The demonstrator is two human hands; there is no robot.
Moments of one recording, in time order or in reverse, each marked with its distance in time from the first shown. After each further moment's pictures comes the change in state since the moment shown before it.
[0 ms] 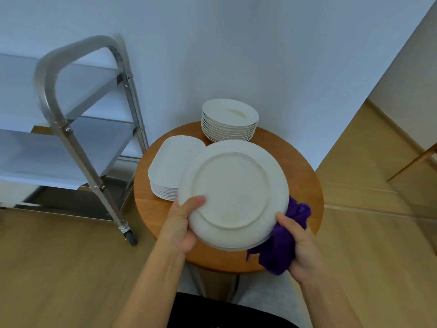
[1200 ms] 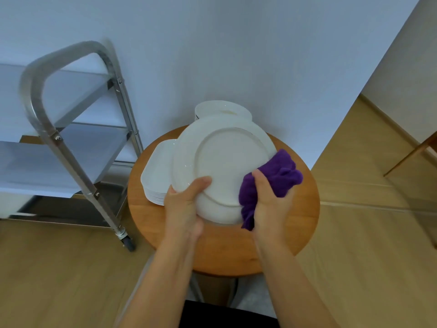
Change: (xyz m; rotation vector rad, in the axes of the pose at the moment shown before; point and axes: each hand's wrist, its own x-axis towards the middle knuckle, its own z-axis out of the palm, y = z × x) left_hand -0.005 0.010 0.056 0.077 0.096 0.239; right_hand 0.035 0.002 0.063 -0.172 0.206 -0.404
